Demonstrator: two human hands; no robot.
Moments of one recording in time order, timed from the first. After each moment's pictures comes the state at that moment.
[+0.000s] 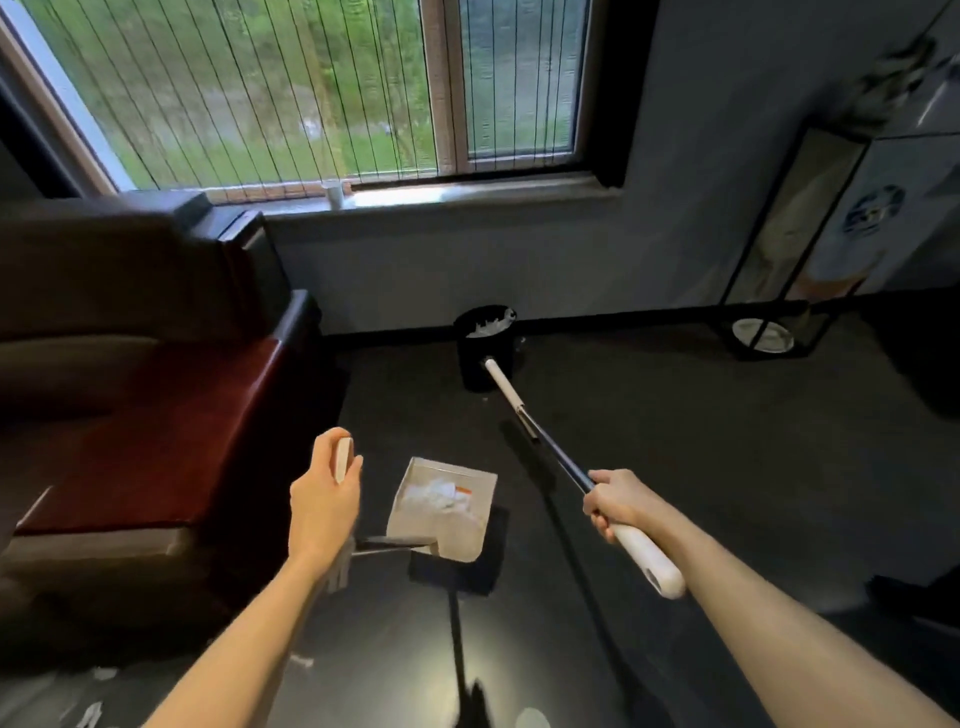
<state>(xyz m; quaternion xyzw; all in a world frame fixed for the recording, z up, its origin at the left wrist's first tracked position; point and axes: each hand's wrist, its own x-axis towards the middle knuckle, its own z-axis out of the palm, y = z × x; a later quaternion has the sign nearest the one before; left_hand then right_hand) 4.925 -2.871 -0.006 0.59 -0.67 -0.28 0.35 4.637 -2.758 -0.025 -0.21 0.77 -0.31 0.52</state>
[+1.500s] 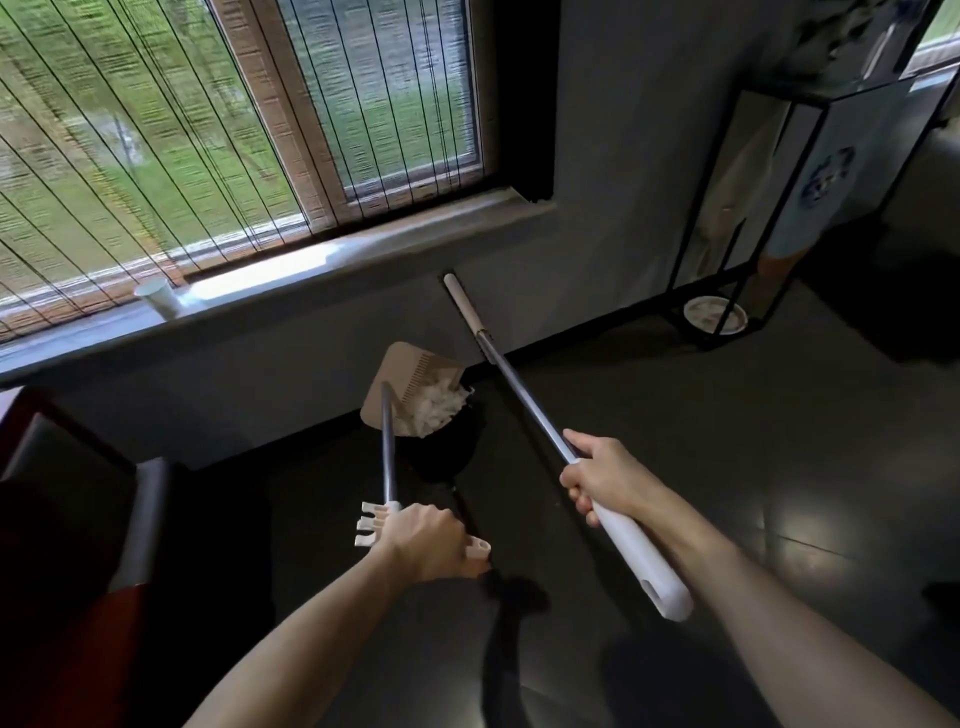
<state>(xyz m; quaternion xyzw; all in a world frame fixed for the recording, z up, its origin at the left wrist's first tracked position) 4.629 -3.295 -0.035 0.19 -0.94 0.05 -0.27 4.471 -3.152 0.026 -0.16 0.76 -0.44 0.46</state>
